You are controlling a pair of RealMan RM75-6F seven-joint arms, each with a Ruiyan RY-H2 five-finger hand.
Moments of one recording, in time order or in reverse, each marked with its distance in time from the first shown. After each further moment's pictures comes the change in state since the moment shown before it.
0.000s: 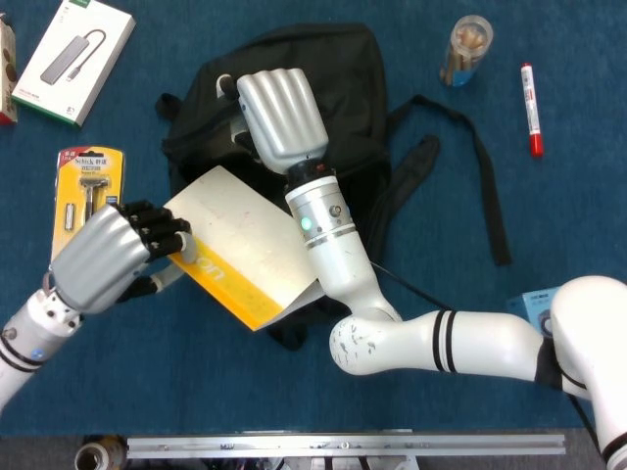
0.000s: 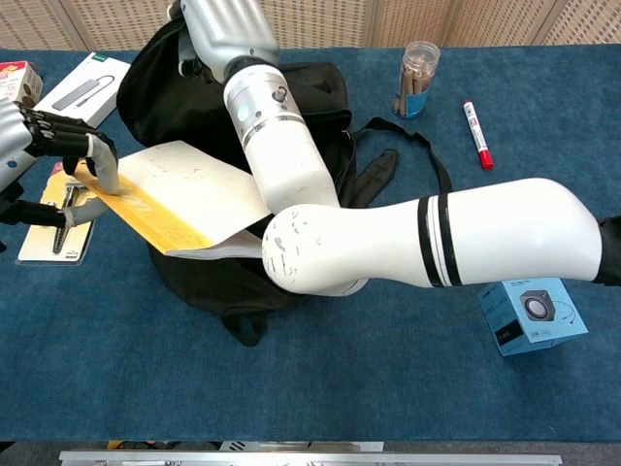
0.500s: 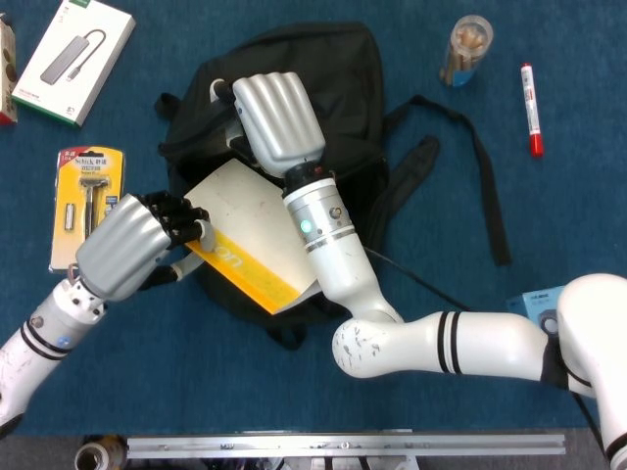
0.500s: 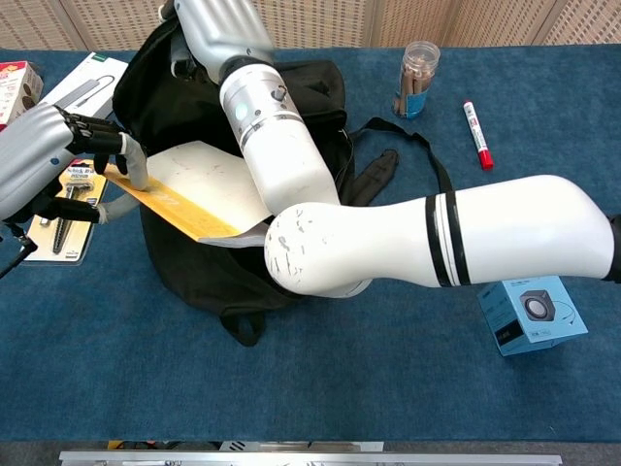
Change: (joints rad) left arm -0.027 -0.085 -0.014 0.044 -0.050 -0.037 0.007; right arm -0.010 0.016 0.007 -0.049 0.011 -0.010 0.030
